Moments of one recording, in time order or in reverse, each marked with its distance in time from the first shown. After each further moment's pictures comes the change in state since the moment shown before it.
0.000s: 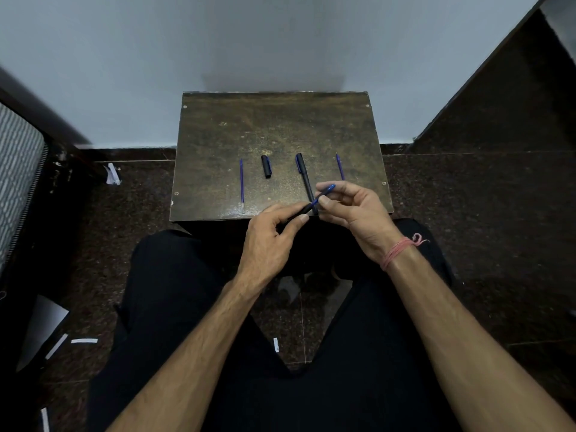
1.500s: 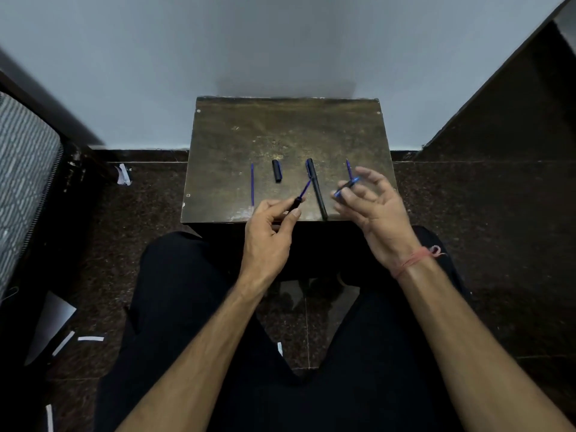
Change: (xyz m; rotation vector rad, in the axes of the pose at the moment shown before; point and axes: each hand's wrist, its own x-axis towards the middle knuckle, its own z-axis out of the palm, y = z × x) left_hand 0.006 -0.006 -0.005 -0.128 0.150 -0.107; right_hand -0.011 -0.020 0.014 0.232 0.165 -0.070
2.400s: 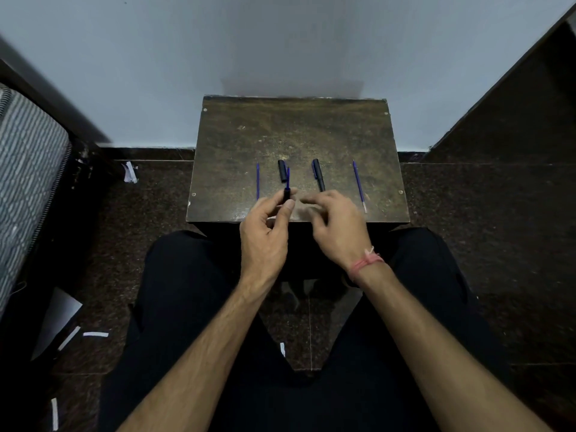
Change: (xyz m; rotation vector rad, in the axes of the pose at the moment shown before) left_hand 0.001 0.003 -0.005 -0.171 0.125 0.045; right_hand 0.008 0.045 0.039 -1.270 -0.063 -0.435
